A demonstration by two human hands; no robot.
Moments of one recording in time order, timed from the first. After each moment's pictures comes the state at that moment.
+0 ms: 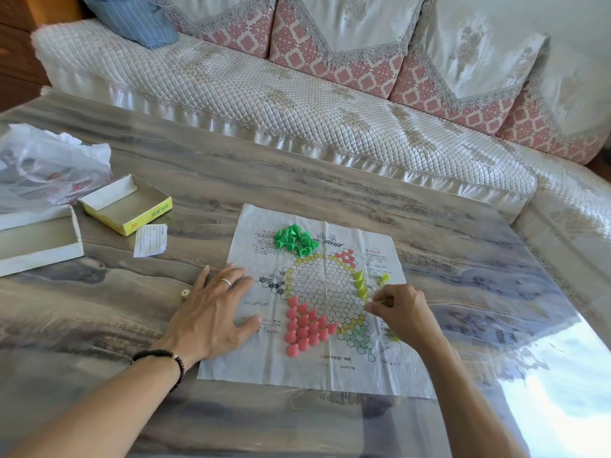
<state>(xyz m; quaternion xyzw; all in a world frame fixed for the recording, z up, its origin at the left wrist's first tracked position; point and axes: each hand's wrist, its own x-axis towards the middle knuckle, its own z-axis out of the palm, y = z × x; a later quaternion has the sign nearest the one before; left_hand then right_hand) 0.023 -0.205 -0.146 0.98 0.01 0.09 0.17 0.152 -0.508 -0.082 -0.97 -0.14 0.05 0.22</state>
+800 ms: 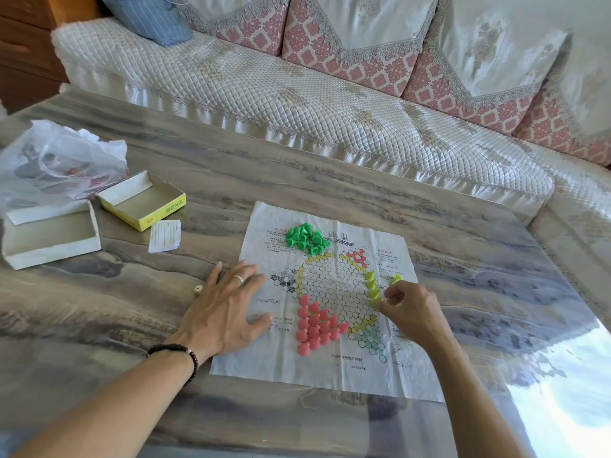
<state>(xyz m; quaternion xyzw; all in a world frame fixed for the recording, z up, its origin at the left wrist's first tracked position) 0.022 -0.206 -0.141 0.98 0.01 0.07 0.17 0.153 -0.501 -0.084 -0.97 -0.12 0.03 0.20</state>
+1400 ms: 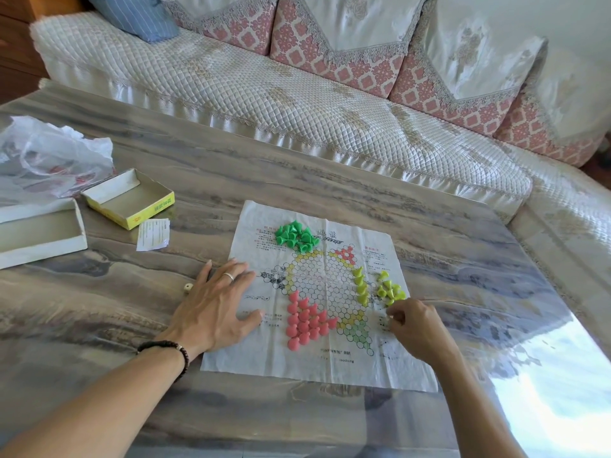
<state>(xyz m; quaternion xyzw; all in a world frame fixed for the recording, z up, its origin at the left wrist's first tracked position) 0.022 -0.205 -0.142 0.98 0.01 0.08 0.18 0.130 -0.531 -0.079 -0.98 -0.14 0.06 0.11</state>
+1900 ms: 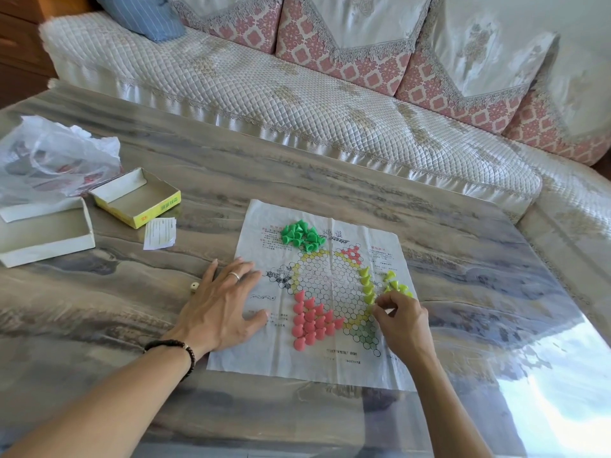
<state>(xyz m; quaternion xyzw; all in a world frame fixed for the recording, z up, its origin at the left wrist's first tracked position) 0.022 -0.205 -0.143 0.98 0.01 0.08 0.16 0.122 -0.500 -0.103 -0.95 -0.08 -0.02 0.29</state>
